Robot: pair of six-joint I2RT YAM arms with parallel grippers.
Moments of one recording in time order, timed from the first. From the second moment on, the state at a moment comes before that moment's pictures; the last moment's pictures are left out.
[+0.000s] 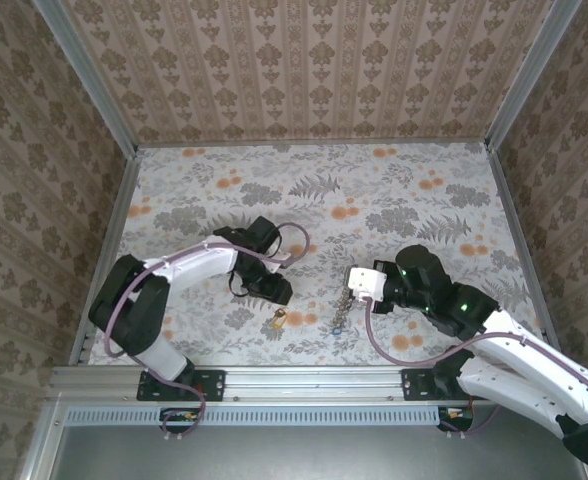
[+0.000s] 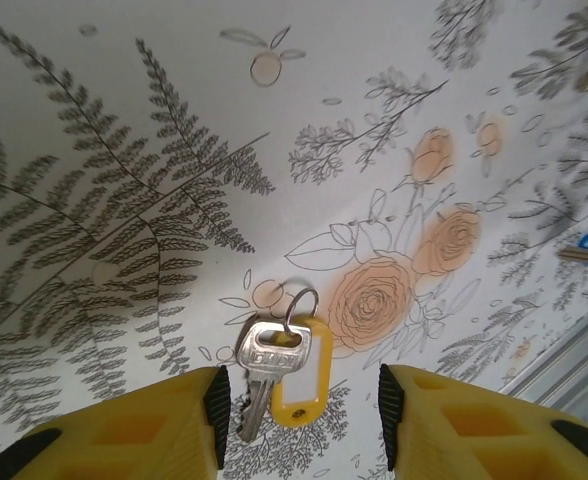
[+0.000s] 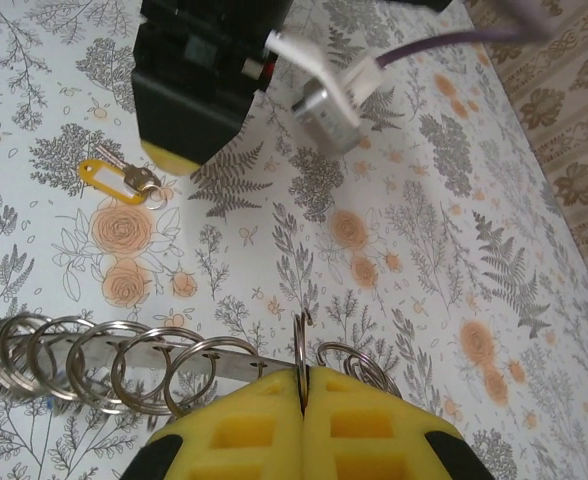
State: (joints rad) left arm -0.71 1.61 0.97 -0.79 0.43 -0.20; right arm 0.72 0.76 0.66 -0.48 -0.16 -0.72
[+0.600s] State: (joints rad) left arm -0.76 1.74 1.05 -0.81 0.40 -0.19; right arm 0.71 0.77 0.66 -0.48 -0.16 -0.72
